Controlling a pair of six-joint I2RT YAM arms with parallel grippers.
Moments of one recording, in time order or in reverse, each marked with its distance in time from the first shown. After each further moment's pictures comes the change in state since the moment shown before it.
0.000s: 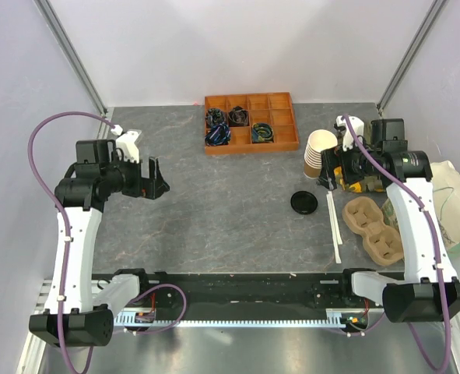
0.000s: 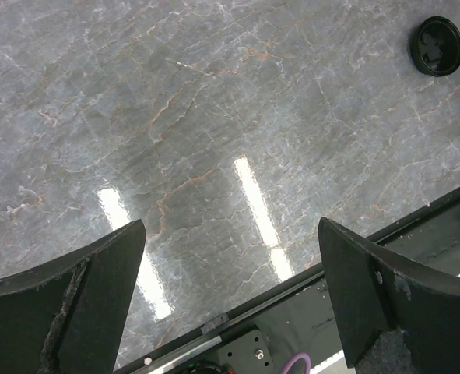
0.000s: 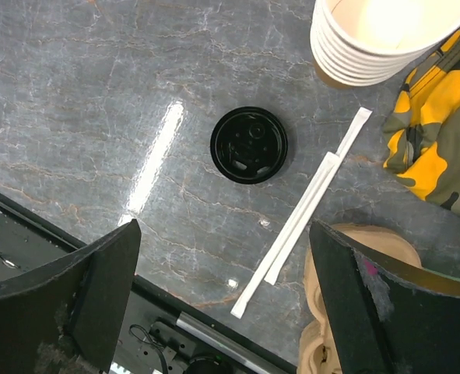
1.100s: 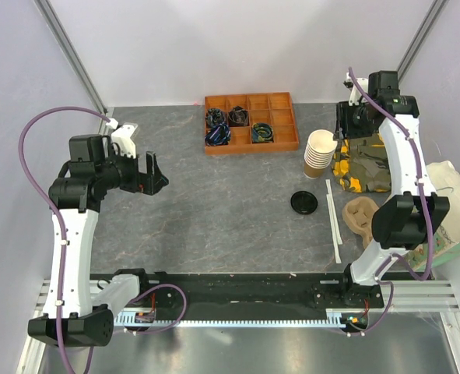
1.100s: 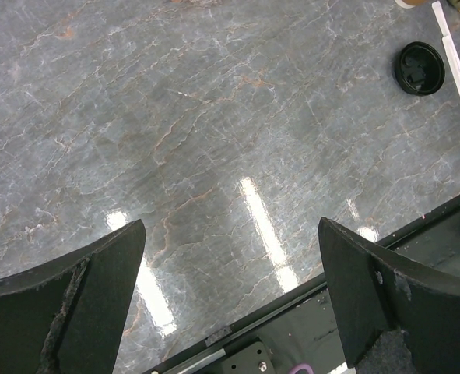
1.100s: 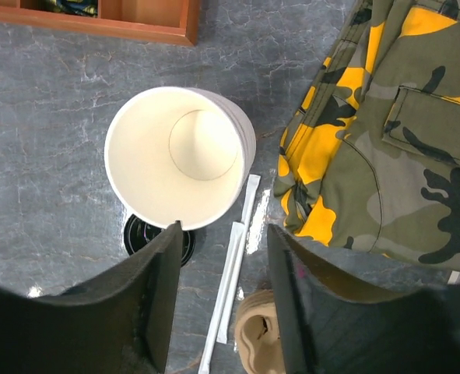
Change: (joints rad) left arm 0.000 -0.007 0.071 0.005 0.013 0.000; right arm -0.072 0.549 0.496 0.012 0.205 0.114
